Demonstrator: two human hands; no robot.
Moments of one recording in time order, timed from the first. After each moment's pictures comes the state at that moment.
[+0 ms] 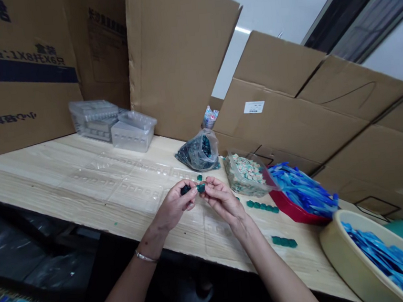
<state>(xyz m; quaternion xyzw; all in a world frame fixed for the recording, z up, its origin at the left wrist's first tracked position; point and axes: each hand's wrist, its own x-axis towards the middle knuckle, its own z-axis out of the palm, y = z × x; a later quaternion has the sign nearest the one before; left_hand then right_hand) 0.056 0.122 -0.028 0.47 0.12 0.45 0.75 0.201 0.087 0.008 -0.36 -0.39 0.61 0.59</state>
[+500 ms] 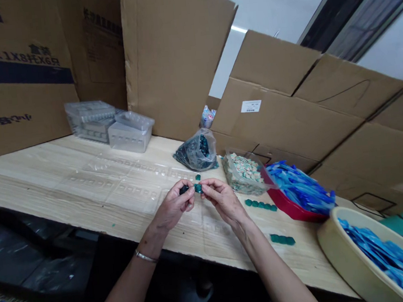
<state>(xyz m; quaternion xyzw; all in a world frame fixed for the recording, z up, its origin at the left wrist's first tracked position) 0.058 0.121 -0.029 0.42 0.11 0.43 0.79 0.200 0.081 0.011 -0.46 -0.44 0.51 0.58</state>
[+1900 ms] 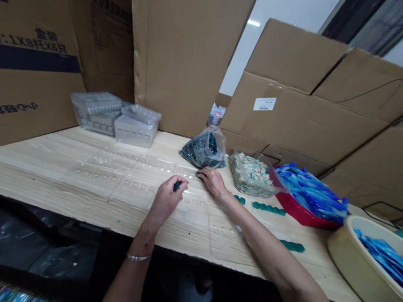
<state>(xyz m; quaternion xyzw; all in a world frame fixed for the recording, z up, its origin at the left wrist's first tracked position) 0.030 0.147 -0.036 0.59 0.35 0.49 0.53 0.248 0.188 -0.057 -0.63 -0.75 -0.01 0.23</state>
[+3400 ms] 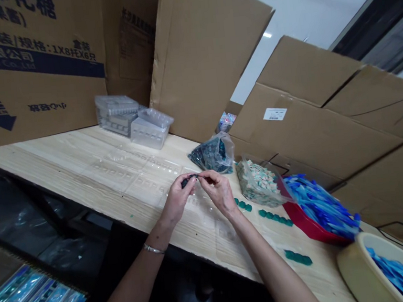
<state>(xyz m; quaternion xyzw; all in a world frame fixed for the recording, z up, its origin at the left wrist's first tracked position) 0.045 0.146 -0.043 0.37 0.23 0.60 0.67 0.170 0.133 0.000 -0.51 -0.71 0.14 0.47</state>
